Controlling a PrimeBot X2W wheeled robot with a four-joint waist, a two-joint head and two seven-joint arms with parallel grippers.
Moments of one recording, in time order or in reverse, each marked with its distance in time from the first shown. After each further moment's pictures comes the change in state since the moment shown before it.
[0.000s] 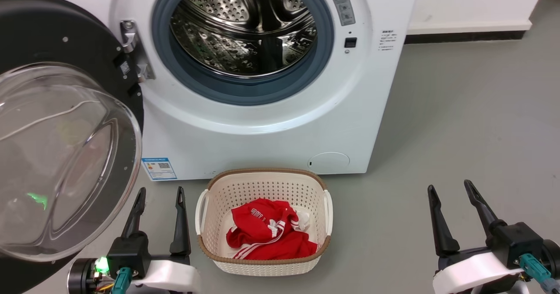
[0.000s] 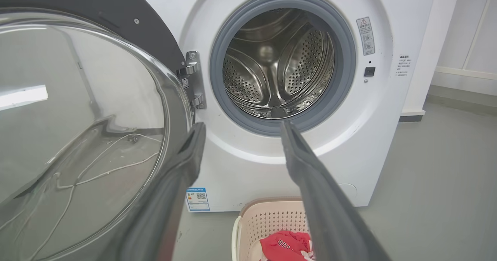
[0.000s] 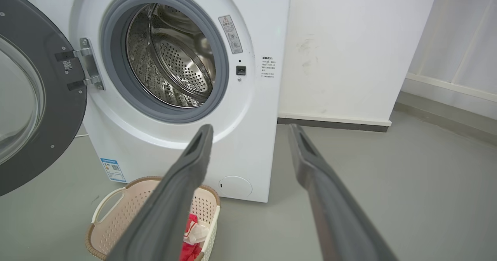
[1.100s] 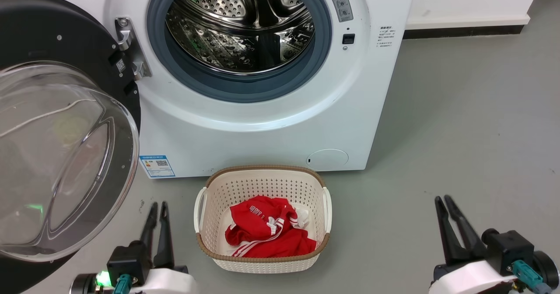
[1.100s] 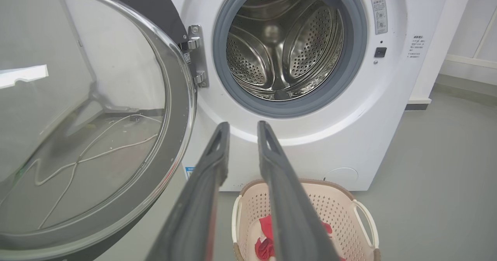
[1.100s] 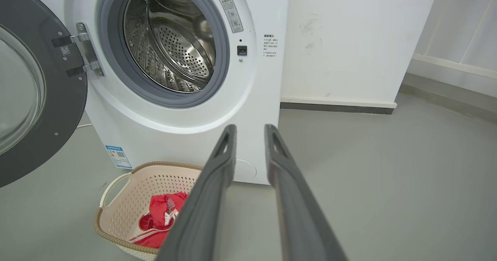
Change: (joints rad) left arm 0.005 -0.004 0.010 0.042 -0.018 0.013 0.002; right arm 0.015 0.000 0.012 0.024 0.019 0.000 0.005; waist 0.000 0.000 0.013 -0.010
